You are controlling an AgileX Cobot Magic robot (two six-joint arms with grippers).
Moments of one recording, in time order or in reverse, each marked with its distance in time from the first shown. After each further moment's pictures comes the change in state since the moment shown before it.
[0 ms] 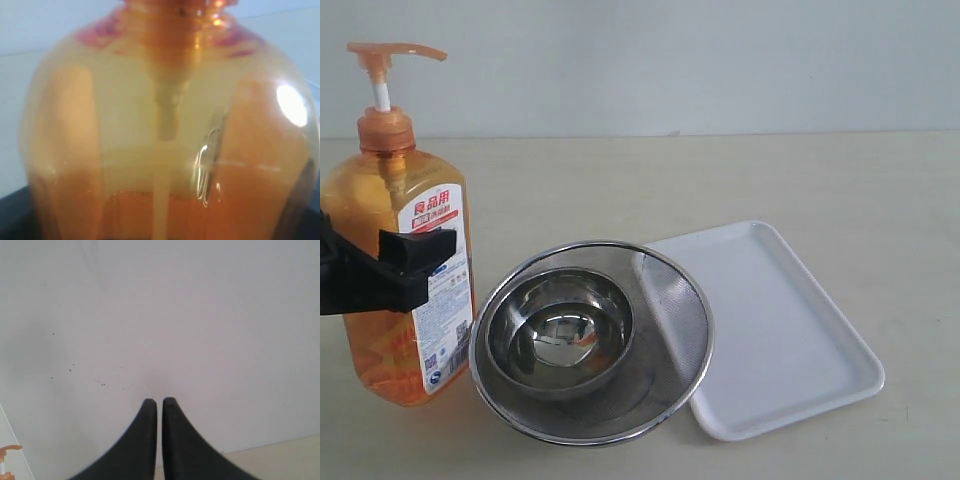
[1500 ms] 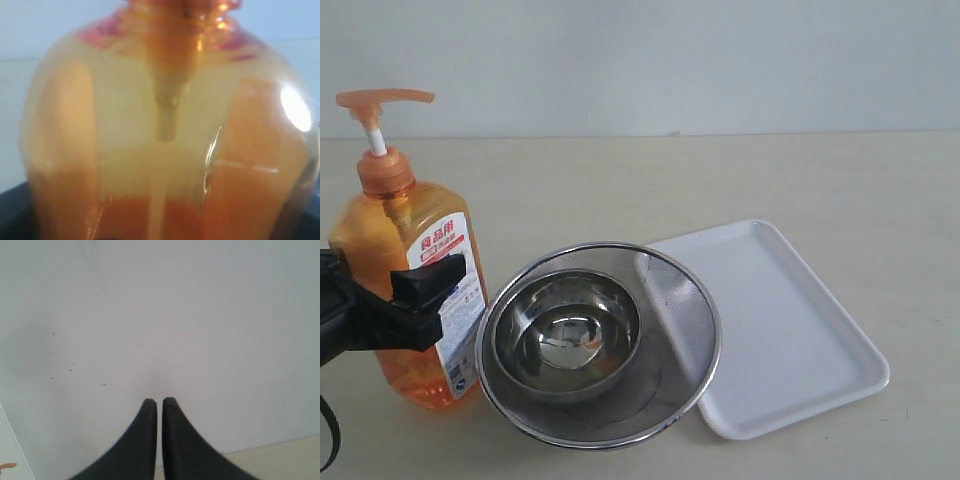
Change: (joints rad) left arm 0.000 0.305 0.169 -0.121 -0.600 0.114; right arm 0.000 0.000 0.000 0.000 0.000 0.000
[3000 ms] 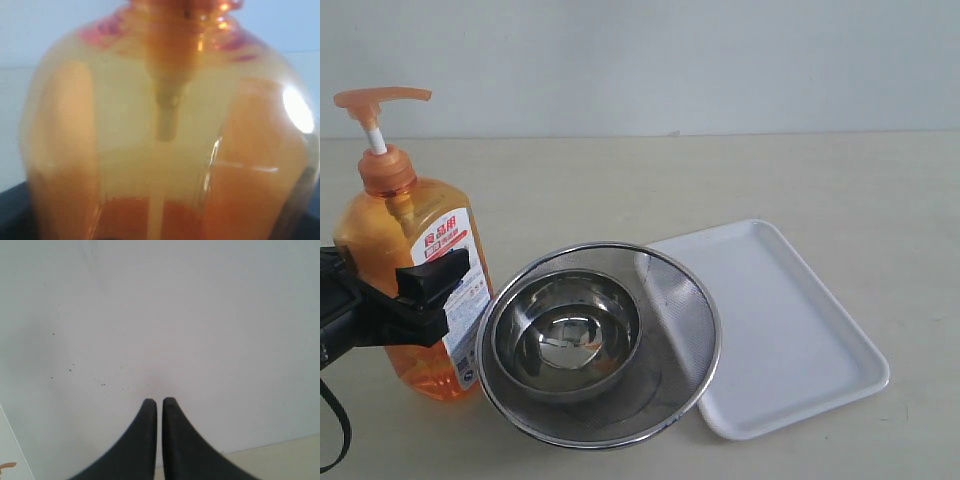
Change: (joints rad) left arm 0.000 0.077 0.000 -0.008 -0.112 0.002; right arm 0.000 0.000 0.000 0.000 0.000 0.000
